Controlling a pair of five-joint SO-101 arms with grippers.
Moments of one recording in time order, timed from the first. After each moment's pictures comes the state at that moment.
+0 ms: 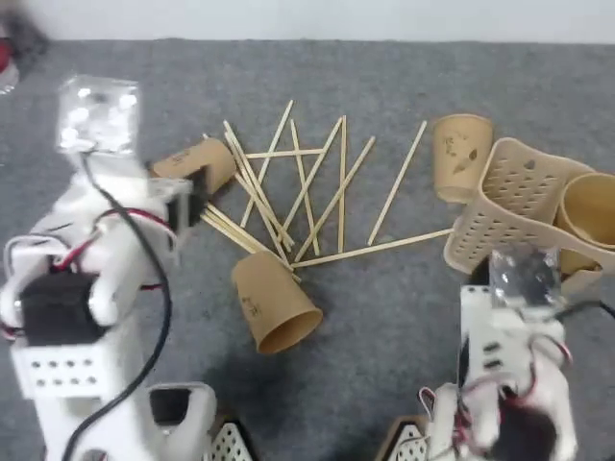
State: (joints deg) left arm -9.2 -45.4 13.9 85.0 -2.1; right arm 9.0 -94.7 62.2 70.9 17.6
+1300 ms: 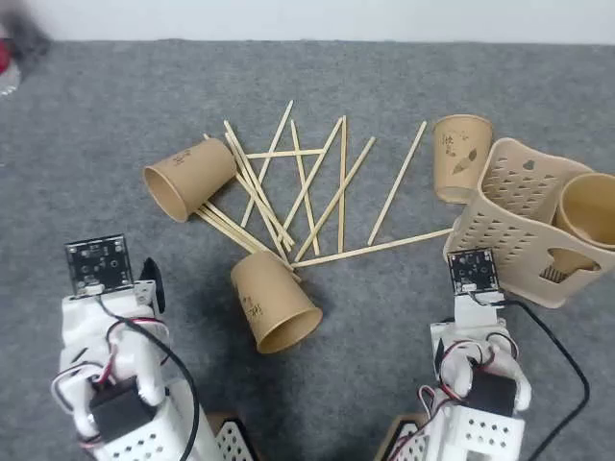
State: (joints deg) left arm -32.8 -98.2 78.5 70.1 -10.6; right arm 8.9 -103.3 95.4 74.7 18.4
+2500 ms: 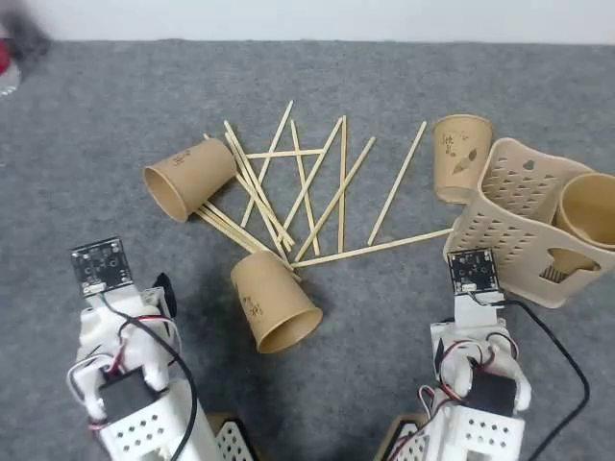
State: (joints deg) left arm -32.8 -97.5 90.3 66.2 -3.5; right arm 8.9 -103.3 95.4 74.7 18.4
